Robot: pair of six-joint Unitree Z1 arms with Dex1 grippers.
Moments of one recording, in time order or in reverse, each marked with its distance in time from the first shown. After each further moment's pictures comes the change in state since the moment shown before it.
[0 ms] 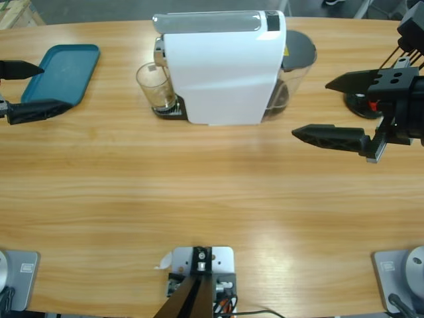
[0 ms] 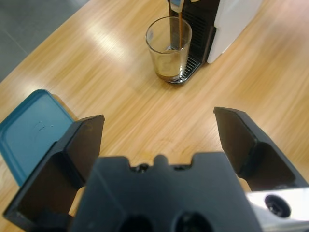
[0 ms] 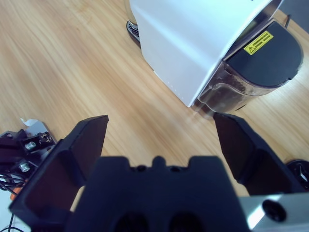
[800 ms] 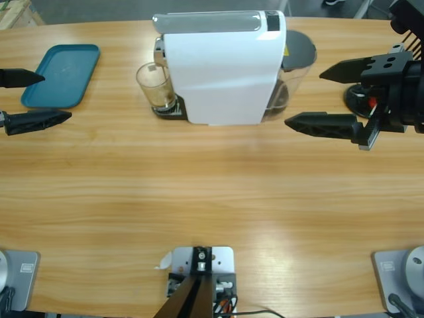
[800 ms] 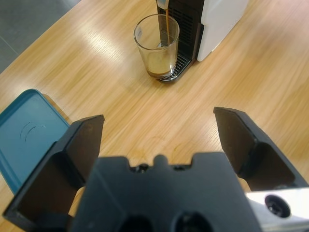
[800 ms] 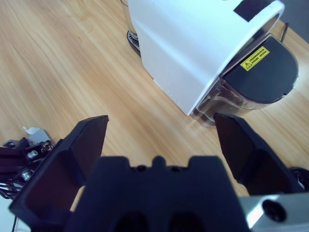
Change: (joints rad) arm 0 0.000 -0.032 0.032 0.000 -0.019 0.000; arm 1 0.000 0.035 -0.046 0.000 0.000 0.000
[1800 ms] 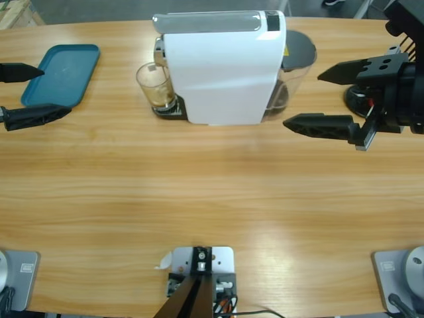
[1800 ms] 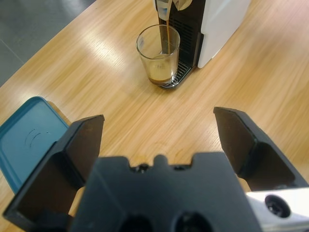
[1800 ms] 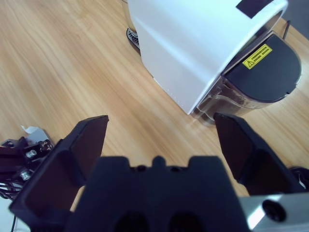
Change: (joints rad) arm 0 0.000 0.000 0.000 -0.031 -0.008 0.002; arm 1 0.000 0.011 0.000 0.000 0.000 0.000
